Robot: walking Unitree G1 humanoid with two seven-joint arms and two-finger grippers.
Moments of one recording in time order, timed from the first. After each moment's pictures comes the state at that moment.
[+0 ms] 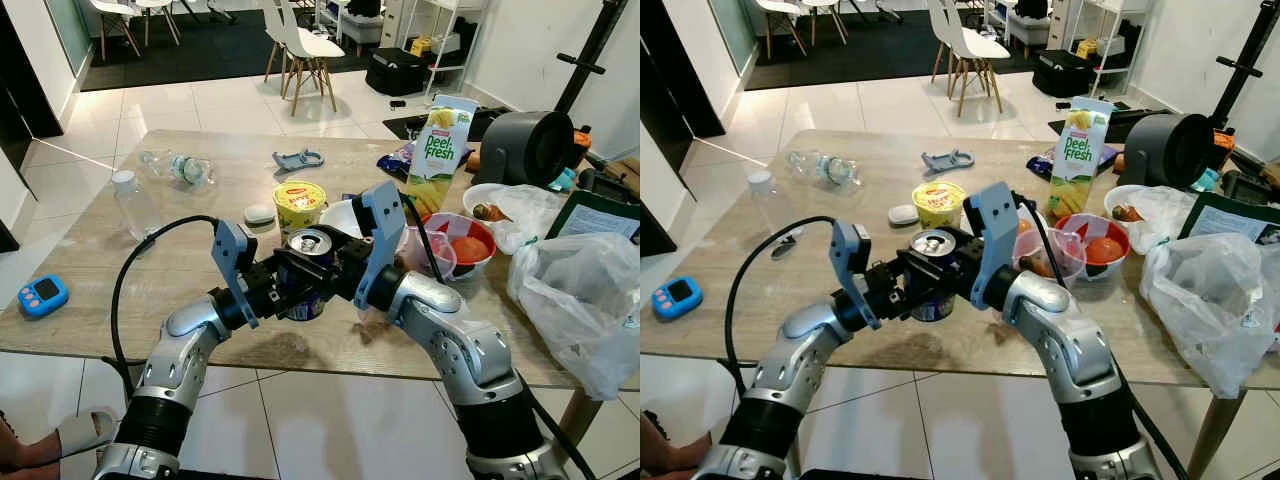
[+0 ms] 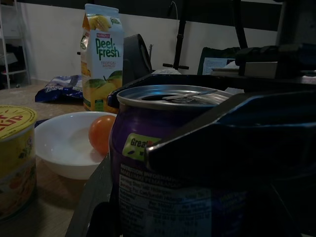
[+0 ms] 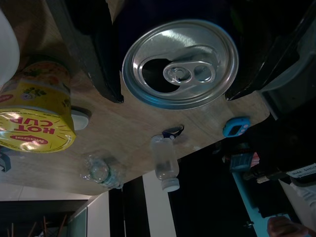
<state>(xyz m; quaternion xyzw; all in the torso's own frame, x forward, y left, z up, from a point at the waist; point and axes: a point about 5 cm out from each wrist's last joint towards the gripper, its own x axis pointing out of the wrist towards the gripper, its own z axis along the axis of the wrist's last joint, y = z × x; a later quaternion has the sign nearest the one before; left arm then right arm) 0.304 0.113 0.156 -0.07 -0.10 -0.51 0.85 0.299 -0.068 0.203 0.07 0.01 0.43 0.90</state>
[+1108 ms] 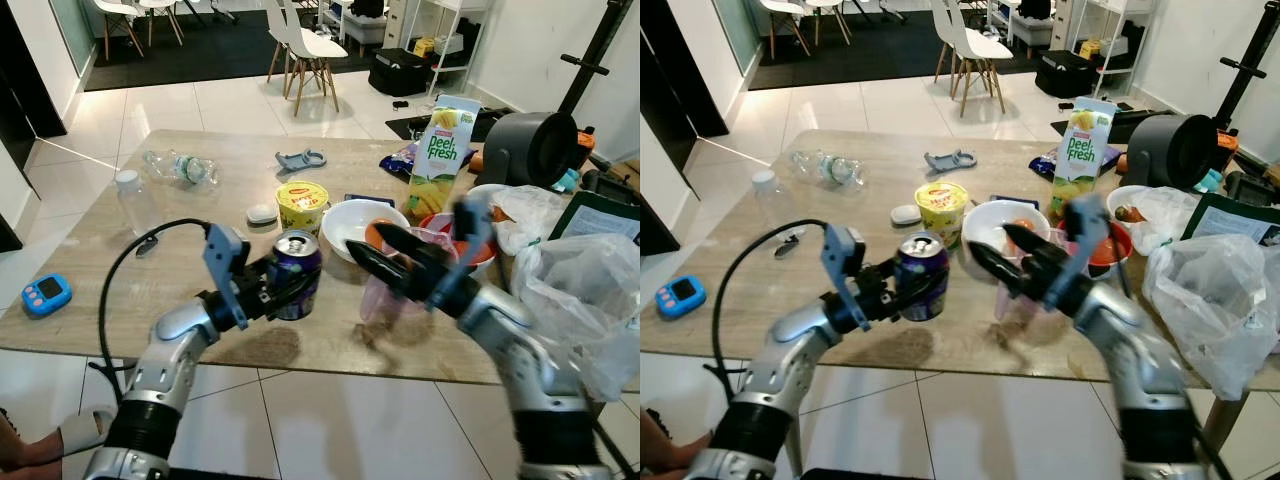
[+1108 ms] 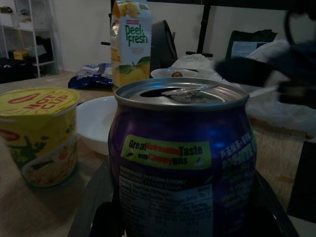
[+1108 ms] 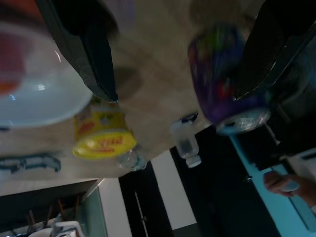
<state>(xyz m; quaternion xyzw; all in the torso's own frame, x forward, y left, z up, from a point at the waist) 0.304 0.136 0.150 -0.04 -0.09 -0.47 0.88 0.287 -0.178 0.175 0.16 -0.02 0.43 0.89</state>
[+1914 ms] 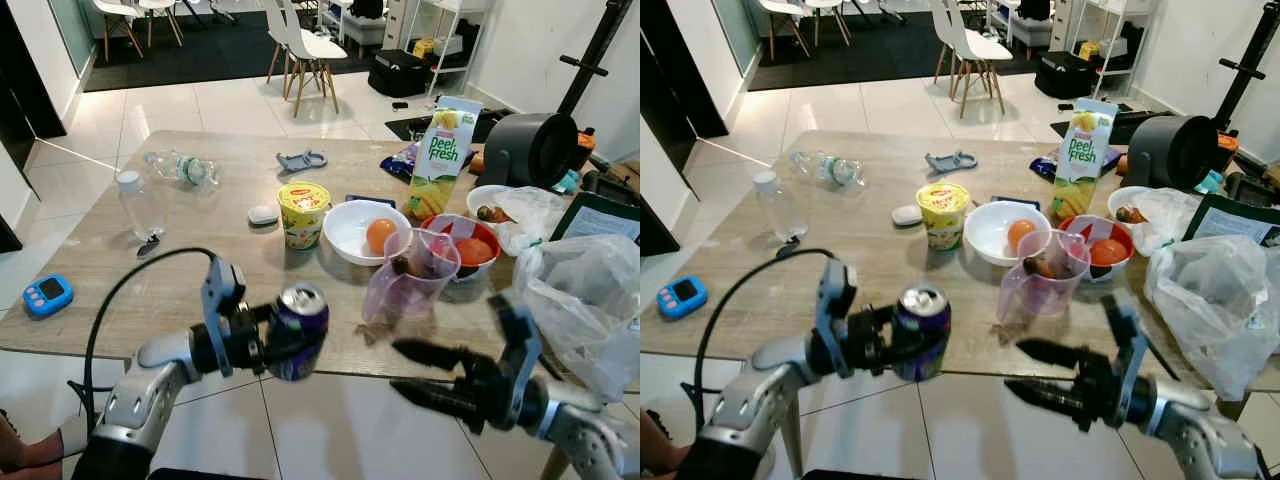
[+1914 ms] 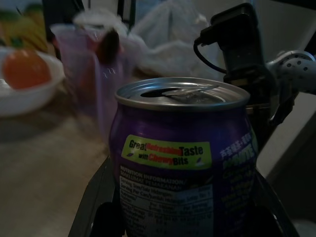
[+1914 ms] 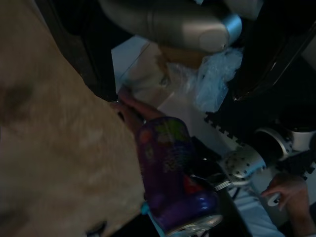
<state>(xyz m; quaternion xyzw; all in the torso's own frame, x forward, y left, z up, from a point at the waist) 0.252 0.128 0.122 -0.06 0.01 -0.63 0.78 0.216 -0.203 0.102 0.18 0.17 0.57 0.78</state>
